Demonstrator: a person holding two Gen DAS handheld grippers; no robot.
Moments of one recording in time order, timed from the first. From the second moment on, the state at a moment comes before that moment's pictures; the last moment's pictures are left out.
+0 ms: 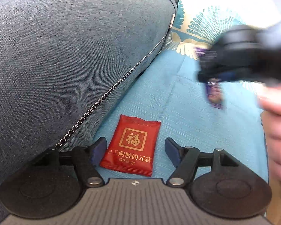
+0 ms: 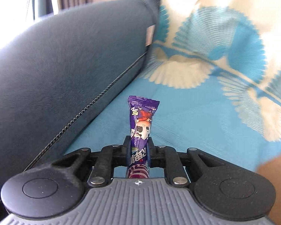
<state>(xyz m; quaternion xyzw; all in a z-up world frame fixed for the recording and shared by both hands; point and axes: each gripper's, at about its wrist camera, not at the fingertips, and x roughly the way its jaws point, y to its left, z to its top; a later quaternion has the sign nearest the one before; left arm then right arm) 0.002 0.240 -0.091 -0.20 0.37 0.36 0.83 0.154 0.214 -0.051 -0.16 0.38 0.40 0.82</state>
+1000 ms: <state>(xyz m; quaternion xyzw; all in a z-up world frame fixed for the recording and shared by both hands) -0.032 0.236 -0.047 -0.21 0.44 0.17 0.86 -0.050 -0.012 -0.067 -0.10 0.40 0.40 0.82</state>
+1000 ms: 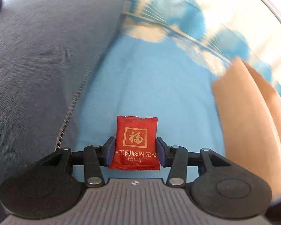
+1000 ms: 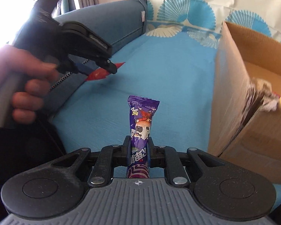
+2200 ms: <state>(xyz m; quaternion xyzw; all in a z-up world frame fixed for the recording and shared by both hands) -0.005 0.185 -0.084 -0.08 0.52 0.12 0.84 -0.045 0.001 -0.087 -0.13 0.40 0.39 0.82</state>
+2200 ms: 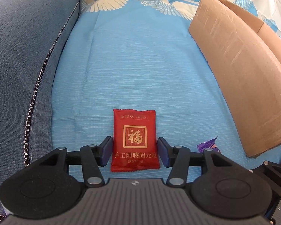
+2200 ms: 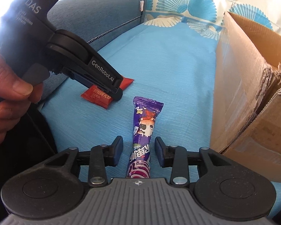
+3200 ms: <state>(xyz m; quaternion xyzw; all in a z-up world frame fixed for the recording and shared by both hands) -0.058 0.188 -0.034 -0.14 0.34 0.12 0.92 -0.064 -0.032 -0.042 -0.10 0.30 0.39 0.86</state>
